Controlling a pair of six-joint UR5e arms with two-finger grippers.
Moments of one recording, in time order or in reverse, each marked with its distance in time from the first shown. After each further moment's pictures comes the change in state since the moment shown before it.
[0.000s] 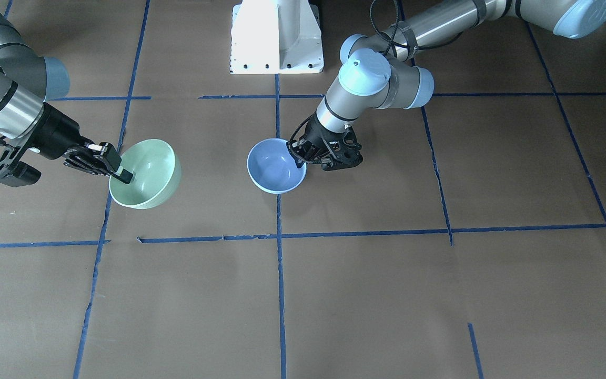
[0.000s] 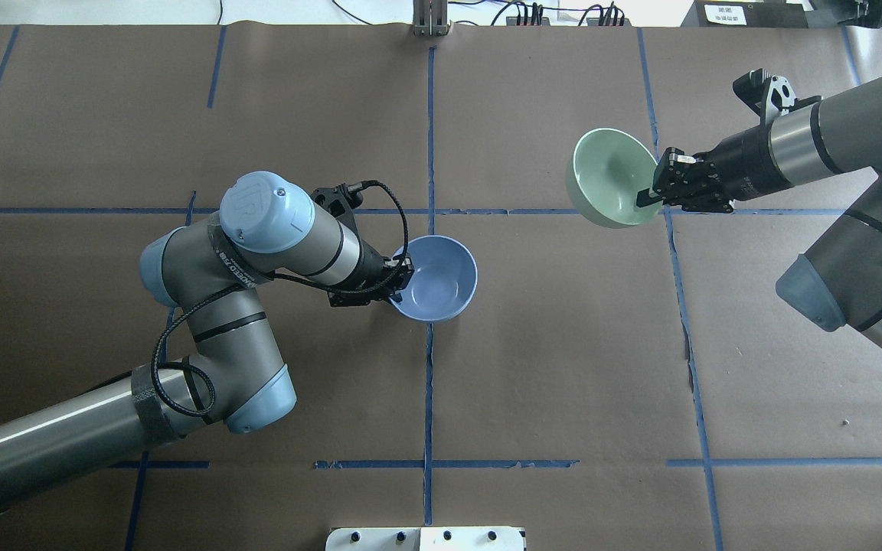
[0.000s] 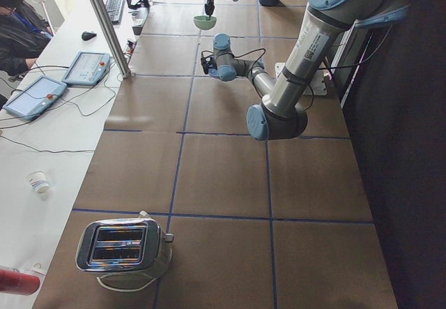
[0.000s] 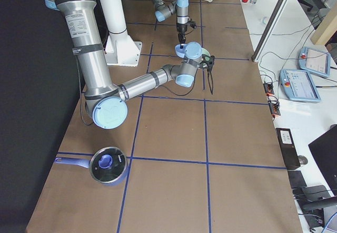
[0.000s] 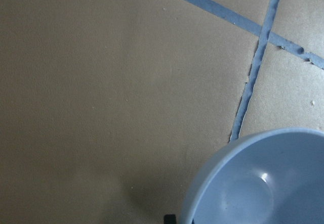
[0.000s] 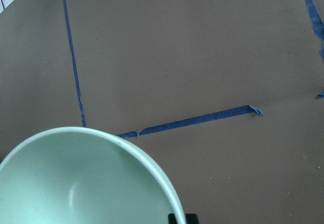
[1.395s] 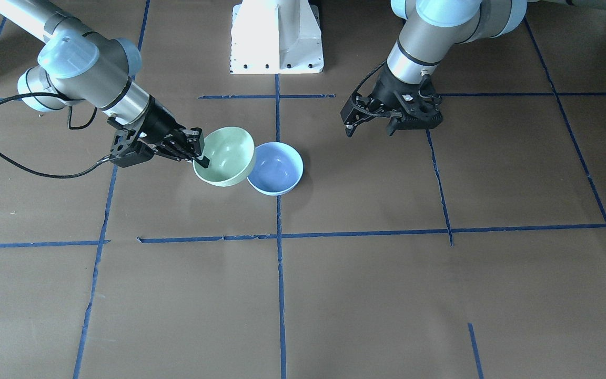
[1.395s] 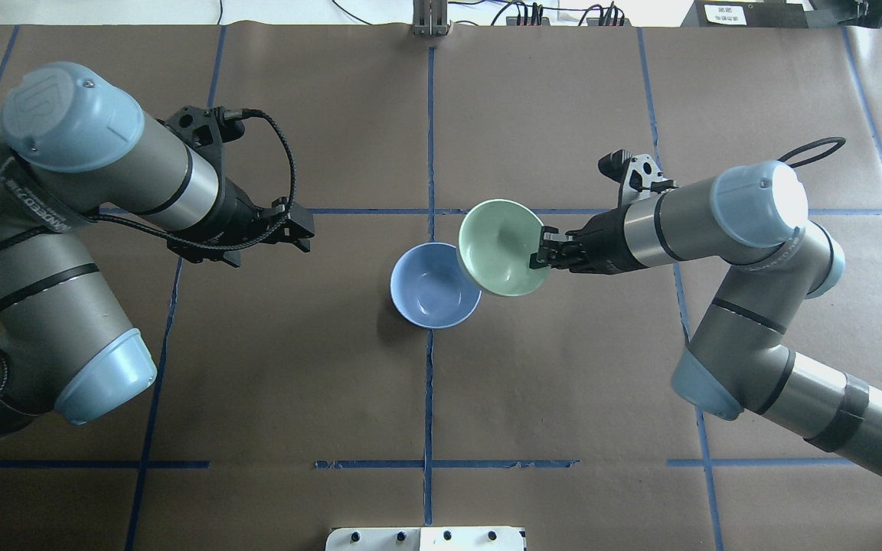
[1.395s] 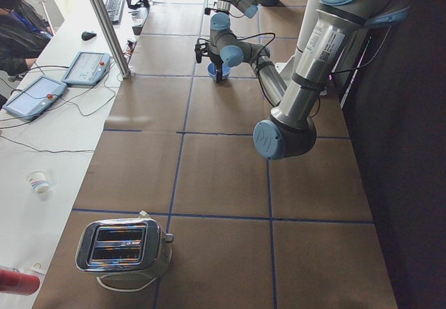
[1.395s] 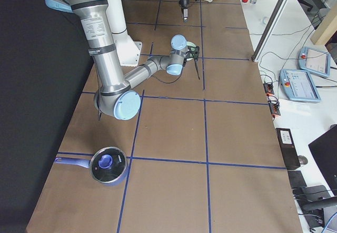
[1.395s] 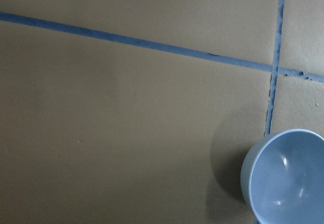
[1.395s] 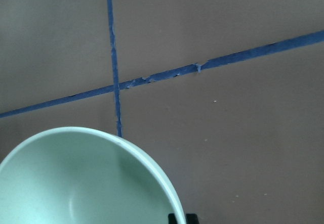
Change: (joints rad) left arm -0.182 0.196 -0.459 0.458 -0.065 0.326; right arm -0.298 0.122 0.013 -0.078 -0.297 0.002
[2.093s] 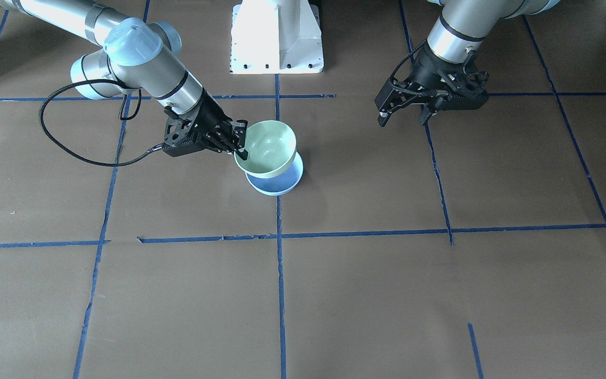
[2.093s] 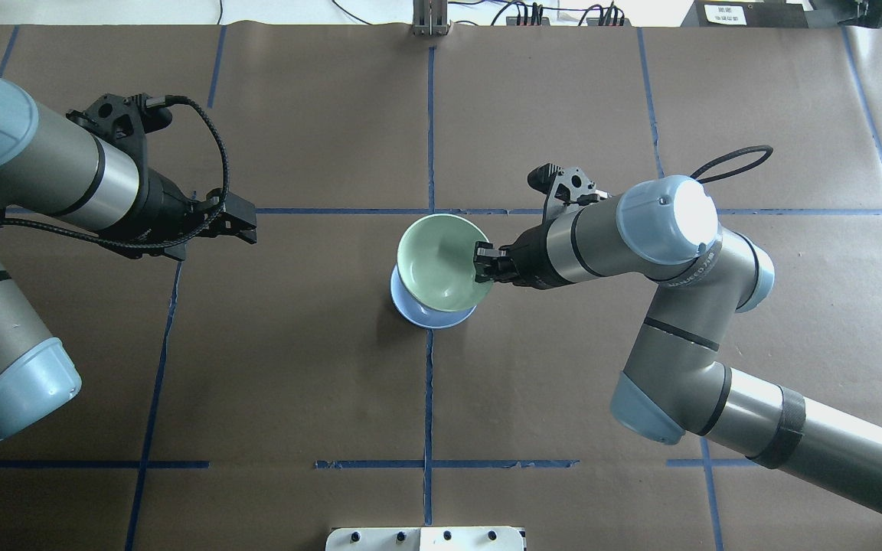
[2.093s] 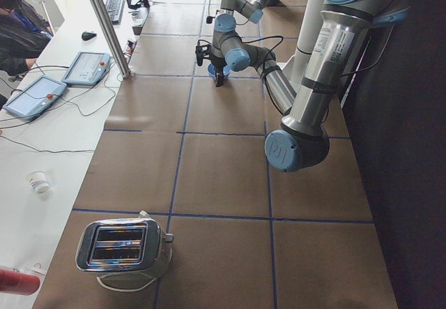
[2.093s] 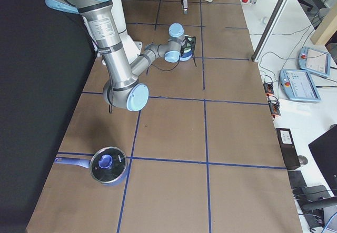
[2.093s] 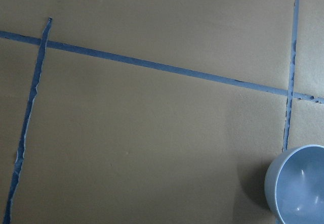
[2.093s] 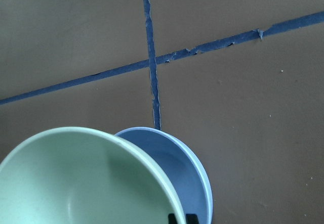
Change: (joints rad) left arm -0.047 0.112 -0.113 -0.006 0.011 0.004; right arm -0.086 0.097 0.000 -0.131 -0.088 0.000
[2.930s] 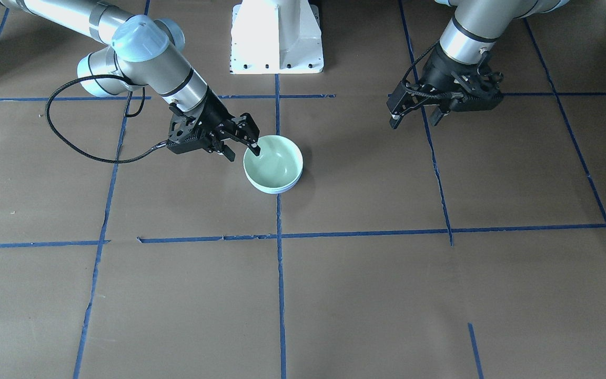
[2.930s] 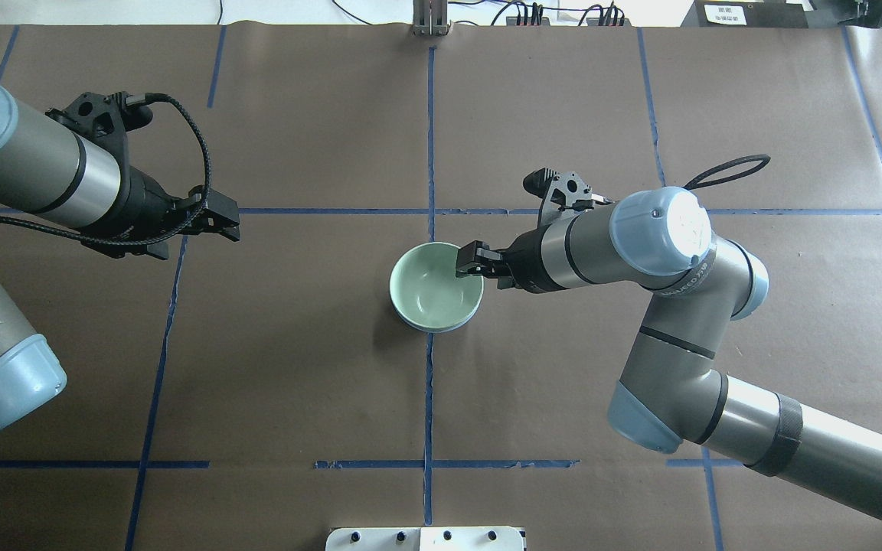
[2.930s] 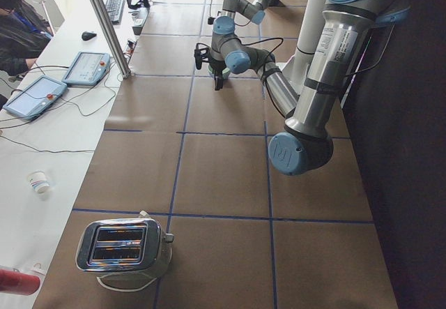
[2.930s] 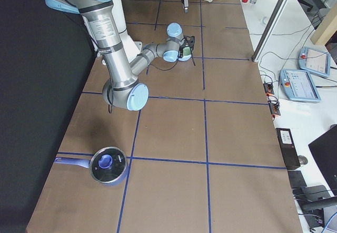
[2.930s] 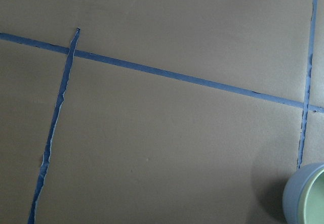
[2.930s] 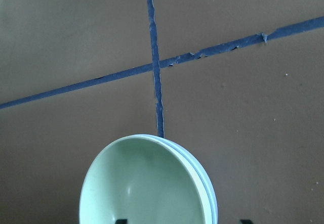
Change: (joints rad) left arm -0.016 0.027 -0.004 0.004 -0.005 -0.001; right arm -0.004 0.000 0.007 0.000 -0.037 -0.002
